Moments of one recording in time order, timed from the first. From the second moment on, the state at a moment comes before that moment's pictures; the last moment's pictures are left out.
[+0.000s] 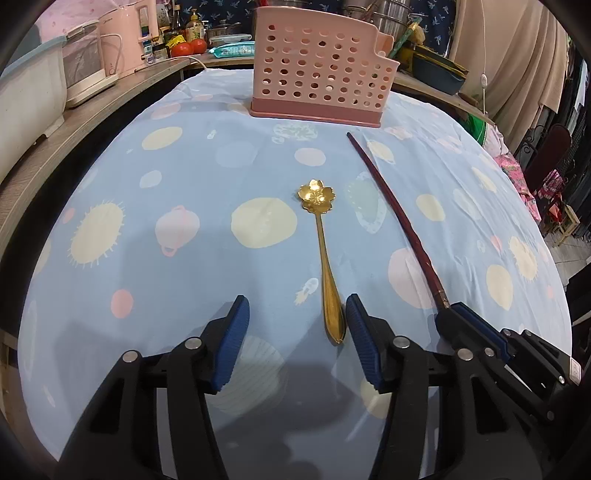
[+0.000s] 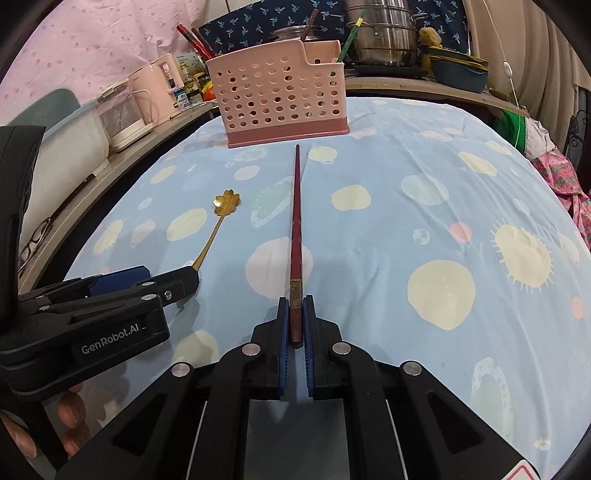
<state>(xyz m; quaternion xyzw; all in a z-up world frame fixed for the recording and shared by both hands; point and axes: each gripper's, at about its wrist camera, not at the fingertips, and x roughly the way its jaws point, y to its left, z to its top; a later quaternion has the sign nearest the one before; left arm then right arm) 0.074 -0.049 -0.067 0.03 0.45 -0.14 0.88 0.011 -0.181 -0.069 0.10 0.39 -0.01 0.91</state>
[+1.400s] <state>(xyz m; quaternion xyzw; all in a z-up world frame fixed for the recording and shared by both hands) 0.072 -0.029 -0.014 -0.02 0.43 -0.16 0.89 -0.012 -0.193 -0.008 0.14 0.34 0.01 0.93</state>
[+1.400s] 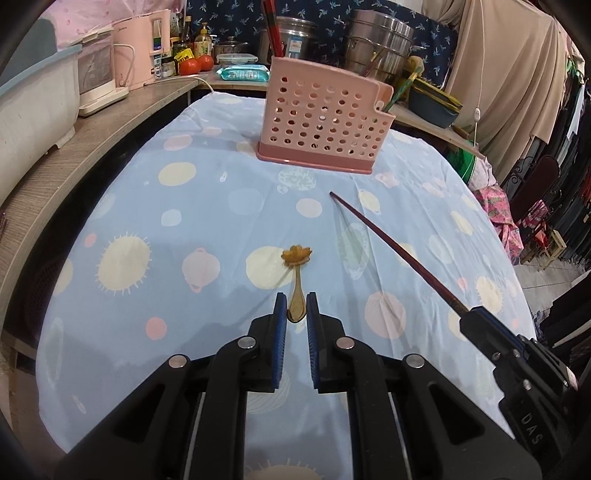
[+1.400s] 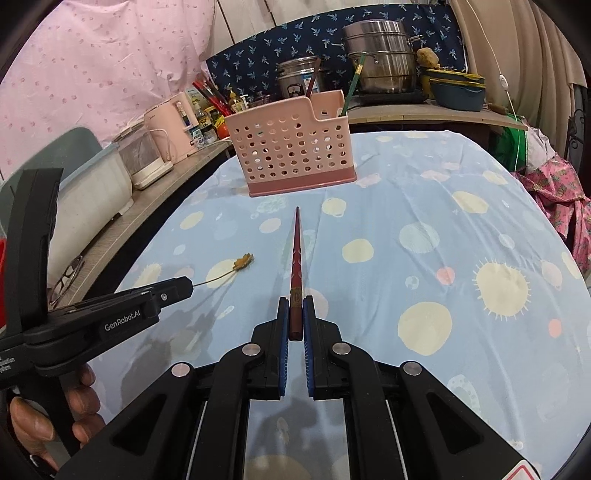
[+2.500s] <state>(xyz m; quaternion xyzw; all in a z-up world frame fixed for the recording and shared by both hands) 0.109 -0.020 0.073 -0.04 0.35 -0.18 0.92 0.024 -0.226 0.113 0.16 0.20 0.03 0.97</state>
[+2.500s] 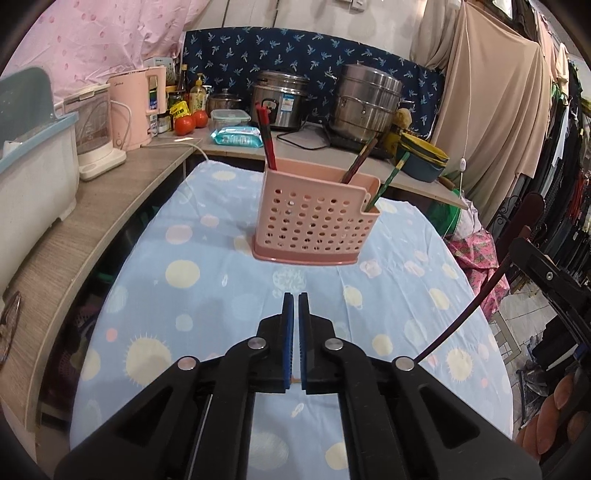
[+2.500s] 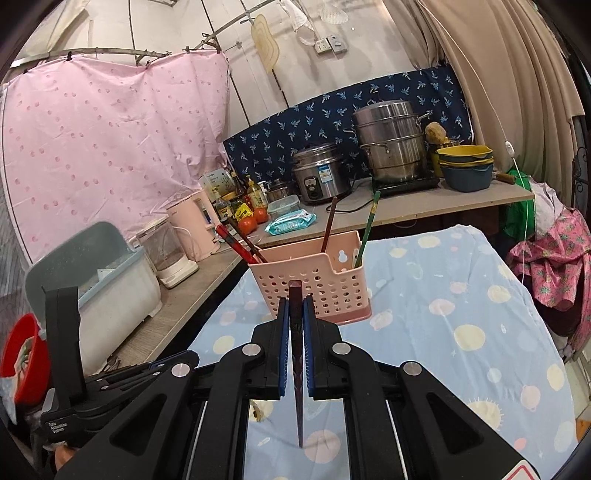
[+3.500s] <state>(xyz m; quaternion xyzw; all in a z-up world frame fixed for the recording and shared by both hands) 0.103 -0.117 -0.064 0.05 0.48 -0.18 0.86 0.007 -0.280 0.109 0.18 0.19 -0.04 0.96</state>
